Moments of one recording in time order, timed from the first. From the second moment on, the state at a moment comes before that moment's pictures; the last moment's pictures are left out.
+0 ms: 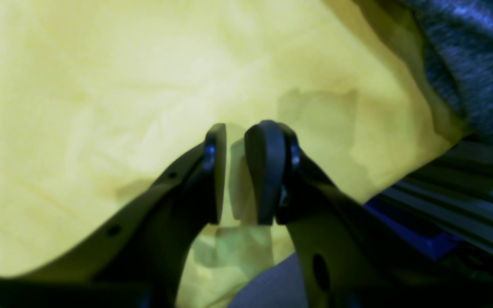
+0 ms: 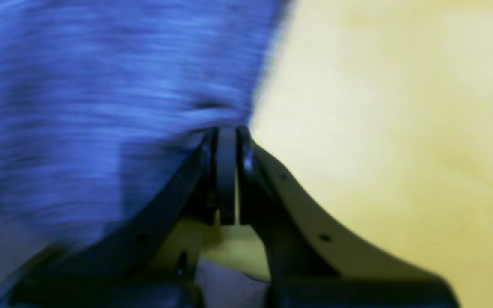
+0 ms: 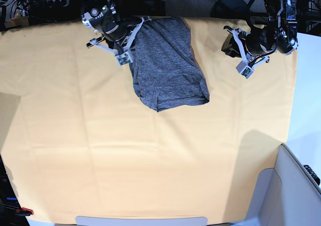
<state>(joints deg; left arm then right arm) 16.5 -23.1 -11.4 100.0 -38.8 -34.1 66.0 -20.3 10.7 -16.1 115.3 1.4 0.4 -62.6</state>
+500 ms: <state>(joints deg) 30.3 -21.2 -37.7 108.6 -38.9 -34.0 65.5 -27.0 11.9 4.6 116.7 1.0 0.1 -62.7</state>
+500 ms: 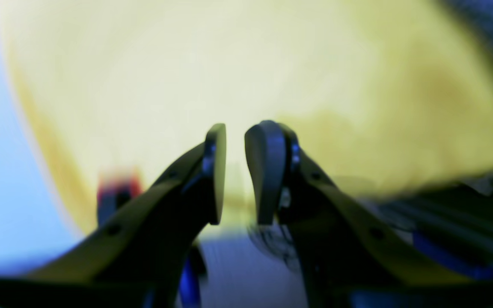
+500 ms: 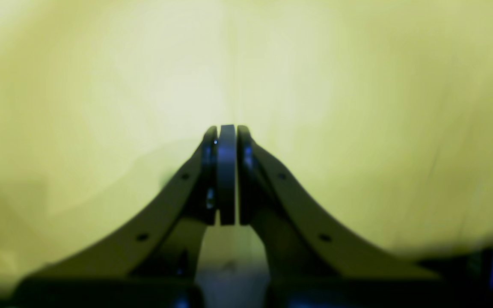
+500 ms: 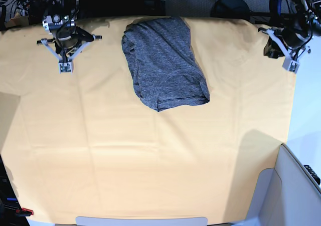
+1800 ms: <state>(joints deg) 9.6 -11.3 3.6 14.6 -29.4 -33.1 -0.4 -4.6 0.7 4.4 12.5 1.1 0.3 -4.7</state>
